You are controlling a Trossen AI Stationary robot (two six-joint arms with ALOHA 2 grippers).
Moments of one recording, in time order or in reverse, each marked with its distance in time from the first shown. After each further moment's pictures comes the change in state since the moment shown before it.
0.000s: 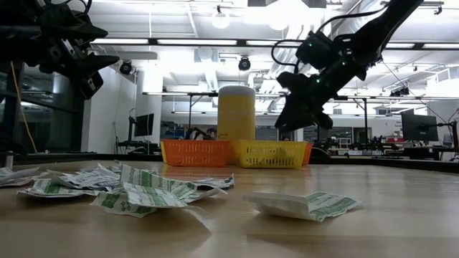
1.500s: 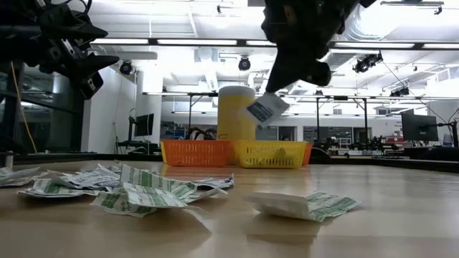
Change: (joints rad) left arm 0.000 0.000 0.000 0.000 0.000 0.000; right arm 0.642 0.083 0.375 -0.500 0.217 0.208
